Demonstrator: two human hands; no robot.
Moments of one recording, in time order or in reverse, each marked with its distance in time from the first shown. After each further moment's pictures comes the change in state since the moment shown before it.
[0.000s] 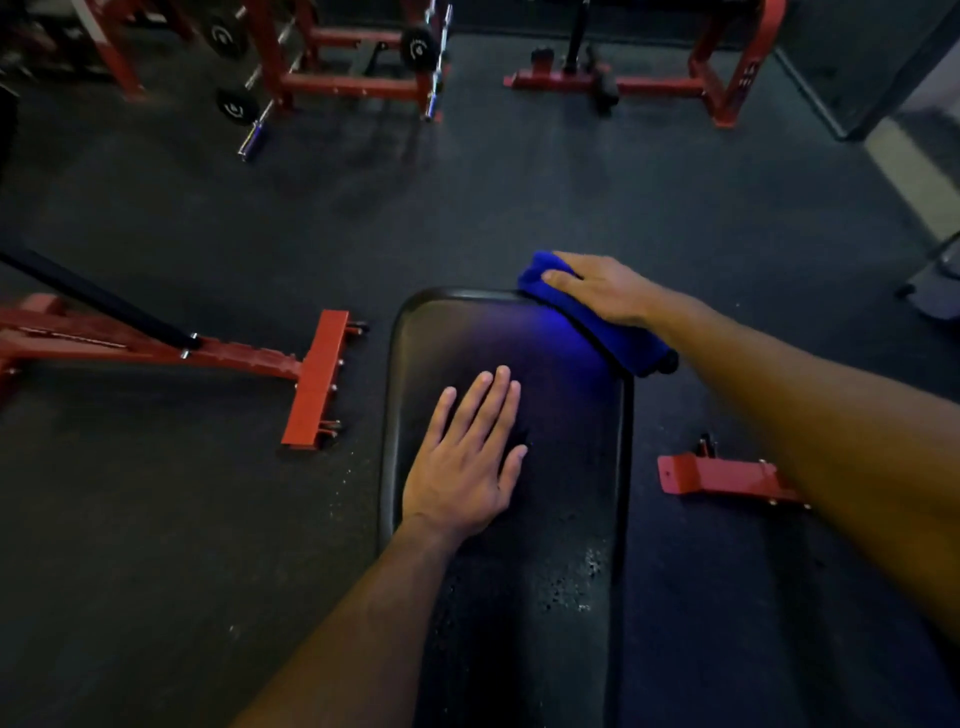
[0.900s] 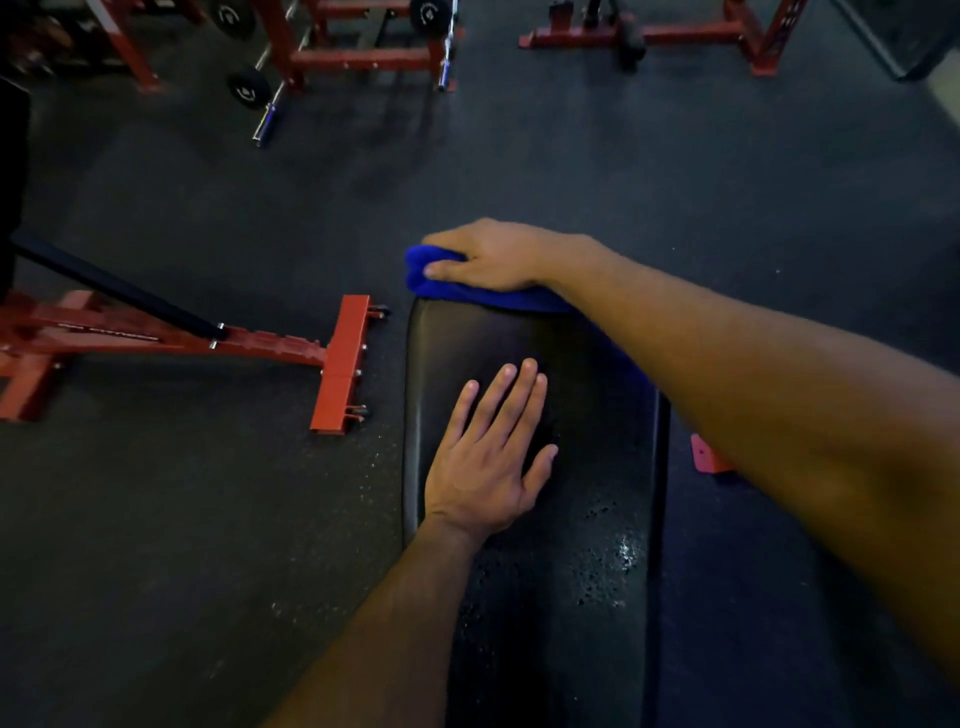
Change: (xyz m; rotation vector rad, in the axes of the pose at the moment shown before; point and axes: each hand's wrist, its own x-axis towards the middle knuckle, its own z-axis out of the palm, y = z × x) left_hand 0.000 -0.006 0.002 -0.021 -0.022 0.028; right_hand 0.069 -0.102 0.037 -0.222 -0.225 -0.329
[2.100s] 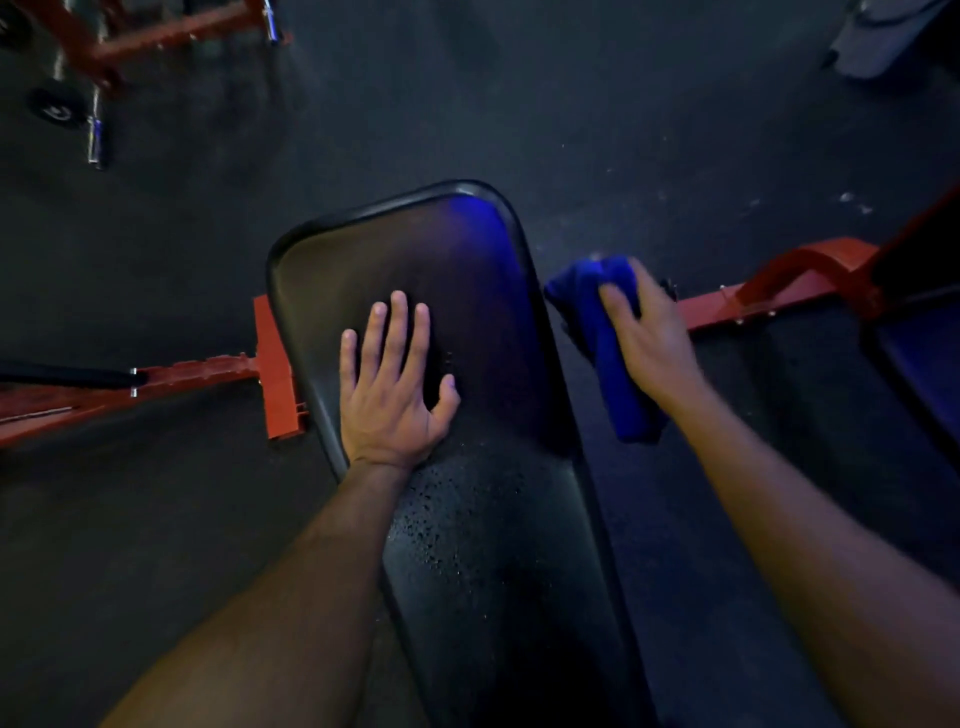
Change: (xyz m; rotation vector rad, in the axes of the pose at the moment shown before) left_hand -0.002 0.002 0.003 0.062 0.082 0.059; right_hand -0.285 0.028 0.159 0.715 0.995 0.688
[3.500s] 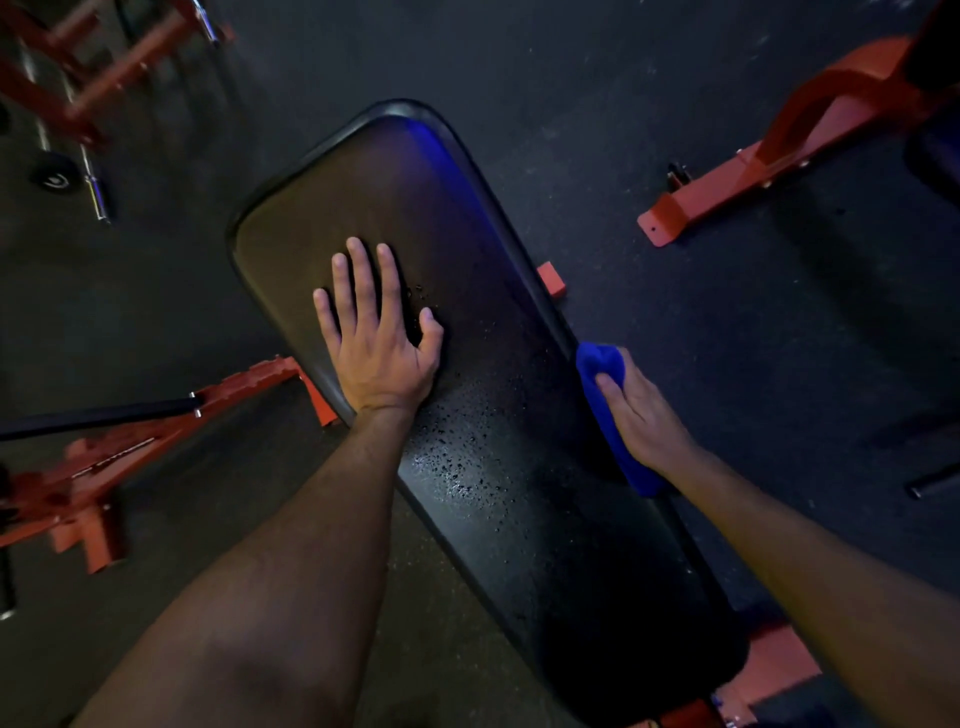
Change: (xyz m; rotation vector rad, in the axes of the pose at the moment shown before) left_hand 0.000 0.006 -0.003 0.056 -0.042 -0.010; right_hand -0.171 0.098 0.053 0.089 -0.166 0.206
